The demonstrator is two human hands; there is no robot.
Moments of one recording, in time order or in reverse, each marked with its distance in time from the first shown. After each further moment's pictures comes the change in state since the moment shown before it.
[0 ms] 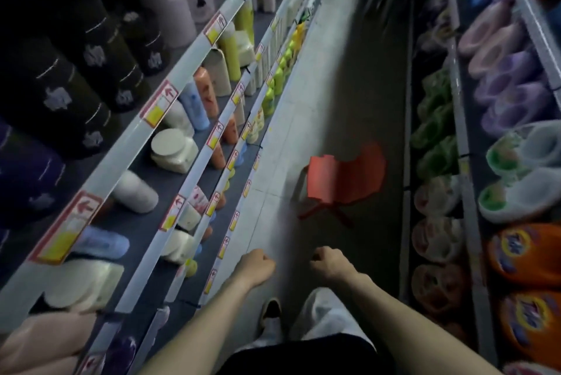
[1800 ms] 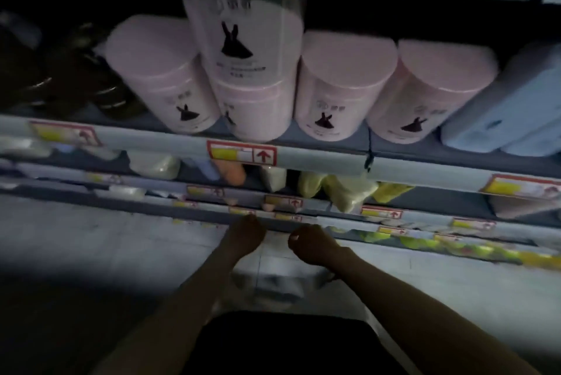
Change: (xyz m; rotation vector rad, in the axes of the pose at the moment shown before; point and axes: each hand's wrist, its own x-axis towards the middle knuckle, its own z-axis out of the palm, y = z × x) left_hand 0.341 0.332 -0.297 -0.971 0.688 -0.661; right_hand 0.519 -0.384 -0.373 -1.308 -0.628 -0.794
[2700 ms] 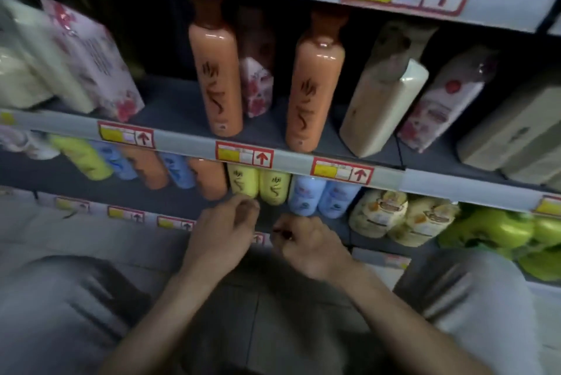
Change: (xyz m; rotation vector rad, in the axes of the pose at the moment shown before) left_hand 0.271 -0.276 0.219 -0.178 0.551 0.361; right_hand 0.337 0.073 0.257 0.006 0.523 -0.329
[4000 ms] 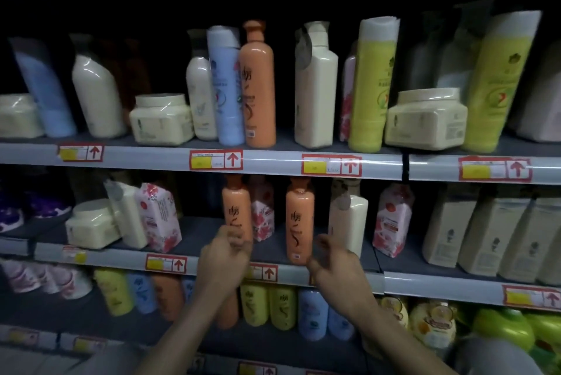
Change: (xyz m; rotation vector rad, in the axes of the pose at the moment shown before) left_hand 0.020 0.080 -0.094 -0.147 0.381 0.213; right_hand -0.040 -0.042 -0.111 0.273 0.597 -0.174
